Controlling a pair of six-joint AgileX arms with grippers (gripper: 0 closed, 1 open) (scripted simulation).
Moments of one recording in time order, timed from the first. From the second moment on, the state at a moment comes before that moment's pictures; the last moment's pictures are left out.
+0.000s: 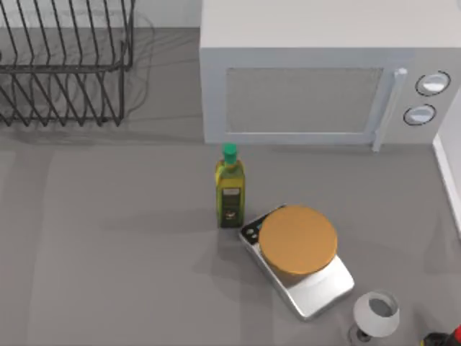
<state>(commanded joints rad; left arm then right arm) 0.18 0.89 1.11 -0.23 0.21 0.01 0.00 0.00 0.00 0.00 0.00 0.00</state>
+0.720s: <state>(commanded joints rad) 0.15 1.17 1.09 0.07 0.18 0.01 0.00 0.00 0.00 0.00 0.00 0.00</state>
